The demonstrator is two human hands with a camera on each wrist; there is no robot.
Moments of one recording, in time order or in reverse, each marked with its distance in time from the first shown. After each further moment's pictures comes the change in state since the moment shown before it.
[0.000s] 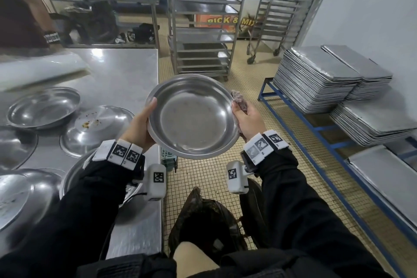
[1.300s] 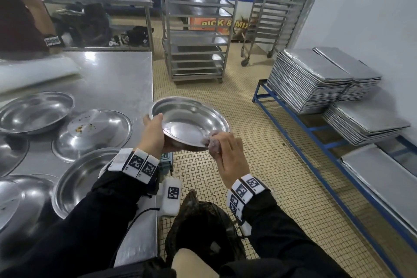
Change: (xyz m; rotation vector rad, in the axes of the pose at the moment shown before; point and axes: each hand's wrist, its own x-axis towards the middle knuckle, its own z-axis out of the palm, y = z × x) left_hand 0.018 -0.035 0.025 -0.073 0.472 -0.365; right_hand -0.049 0.086 0.022 -0.541 0.006 -0.696
